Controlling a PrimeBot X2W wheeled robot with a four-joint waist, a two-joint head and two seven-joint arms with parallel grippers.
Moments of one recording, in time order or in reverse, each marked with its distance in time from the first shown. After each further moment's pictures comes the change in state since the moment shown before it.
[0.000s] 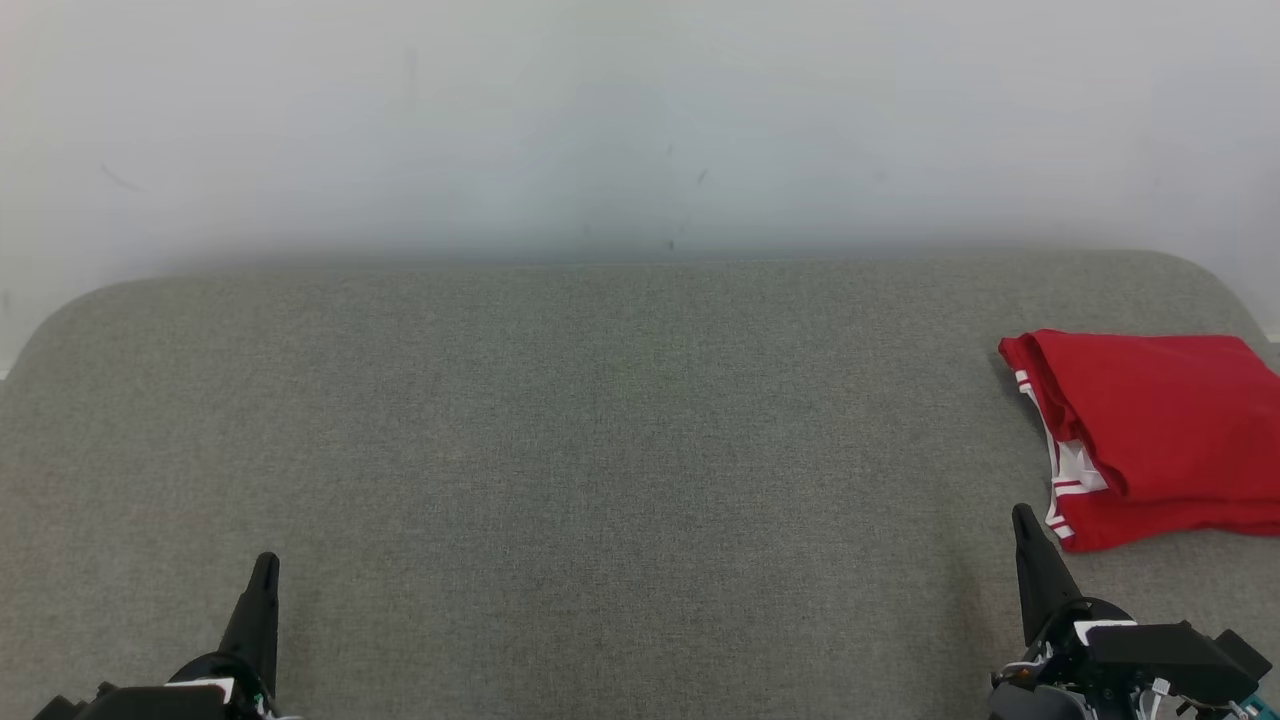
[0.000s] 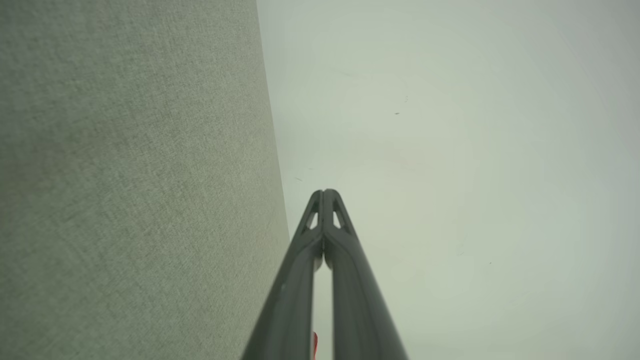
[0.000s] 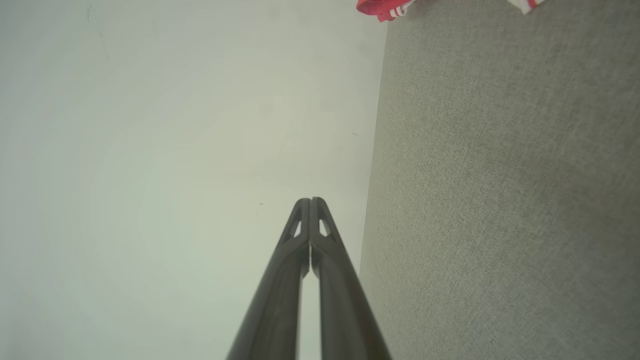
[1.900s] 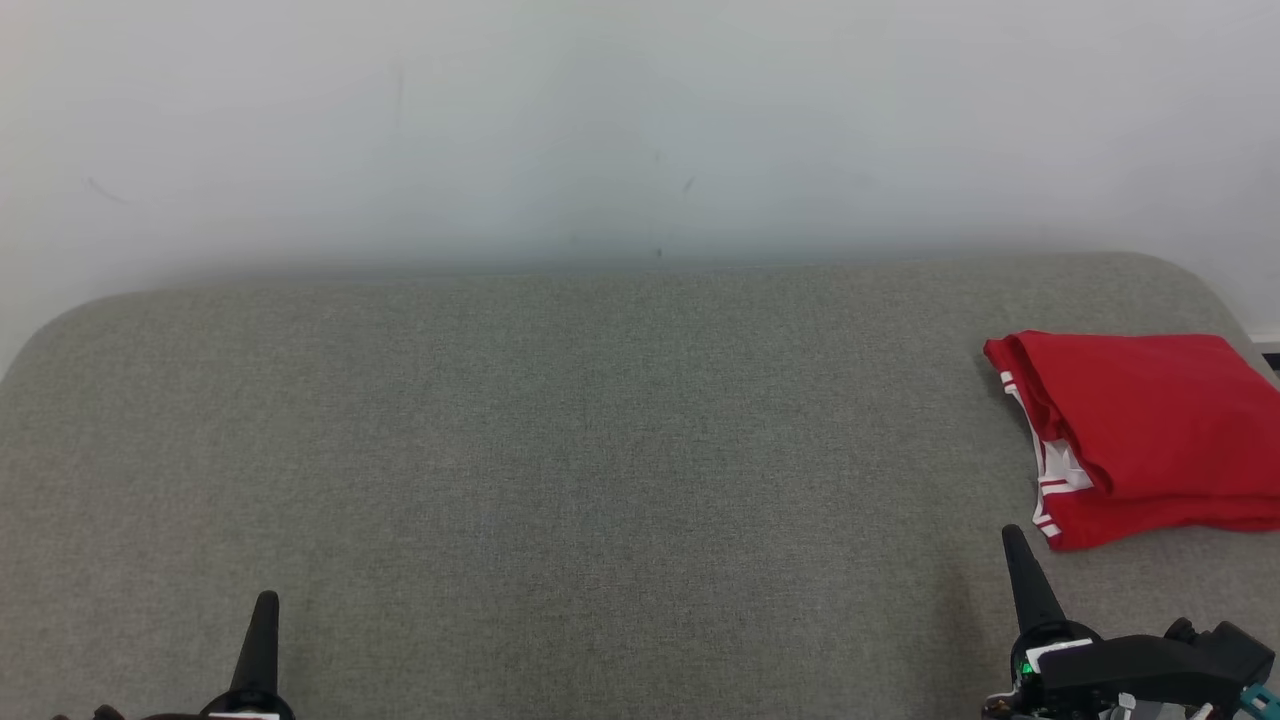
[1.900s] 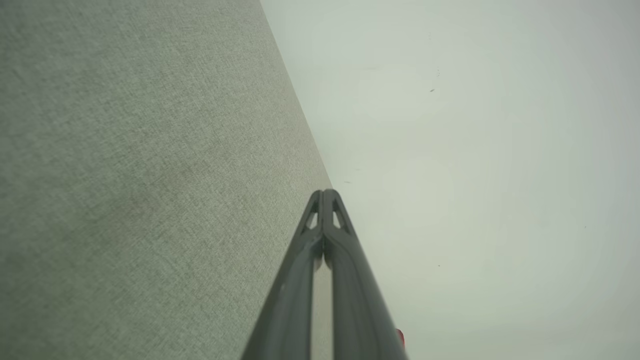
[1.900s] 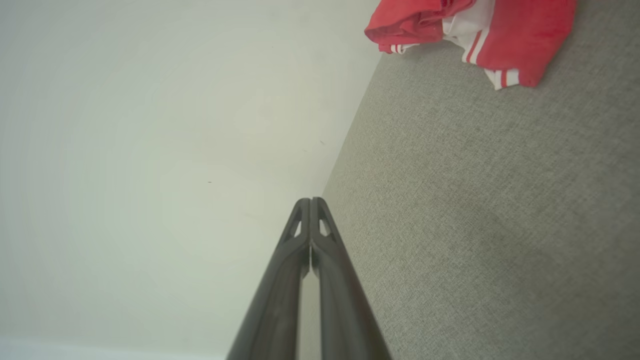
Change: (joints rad) left arm 0.070 -0.002 -0.035 -0.030 0.309 0.006 -0.108; right arm 0.024 0.000 0.017 0.017 -0.353 0.000 -0.038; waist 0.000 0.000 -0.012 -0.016
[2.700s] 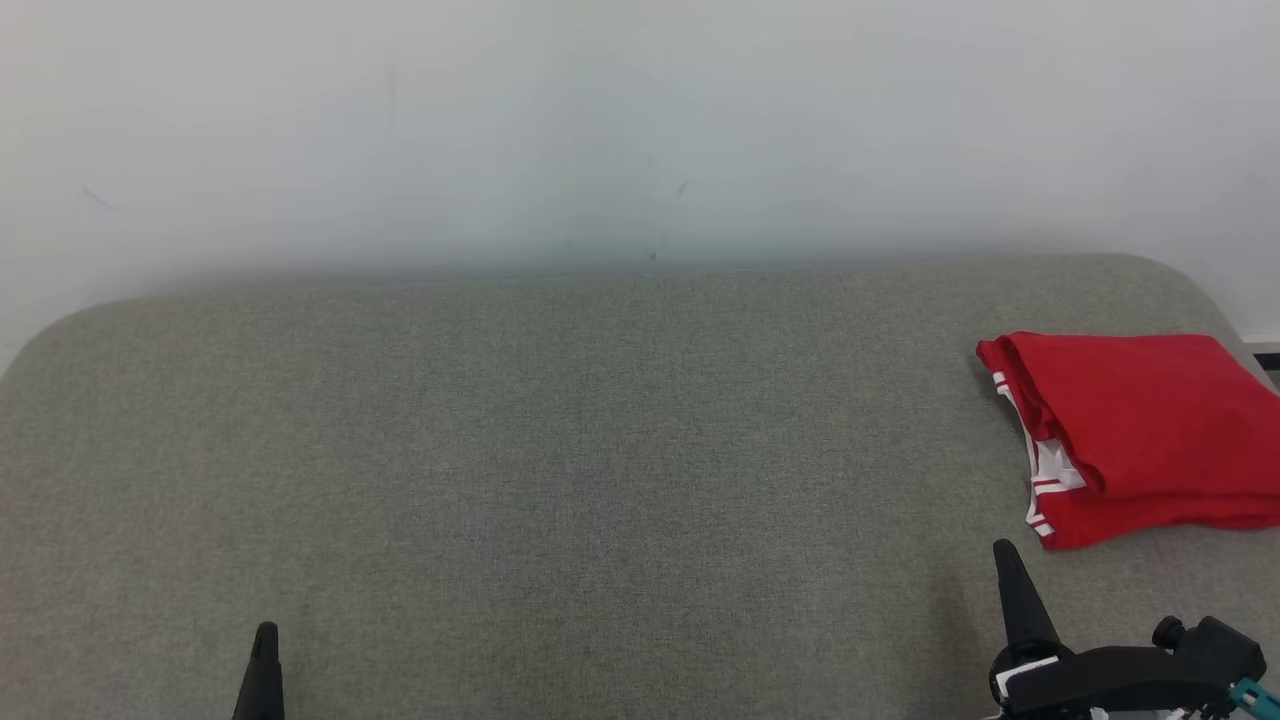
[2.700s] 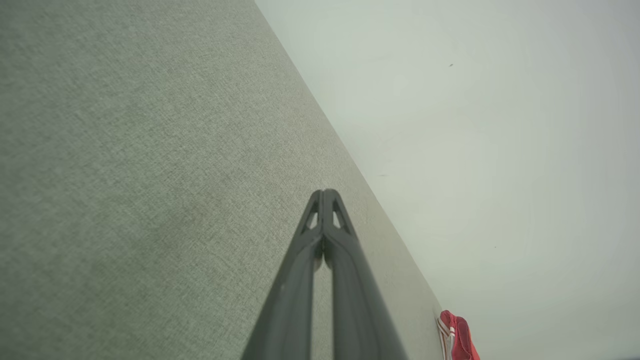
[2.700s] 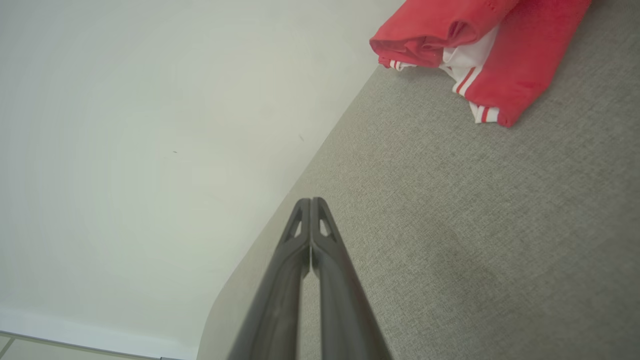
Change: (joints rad) left arm 0.052 -0.001 -0.022 -0.018 0.213 0.007 -0.070; right arm 0.017 0.000 0.011 0.012 -0.238 0.000 -0.022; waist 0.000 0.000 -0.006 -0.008
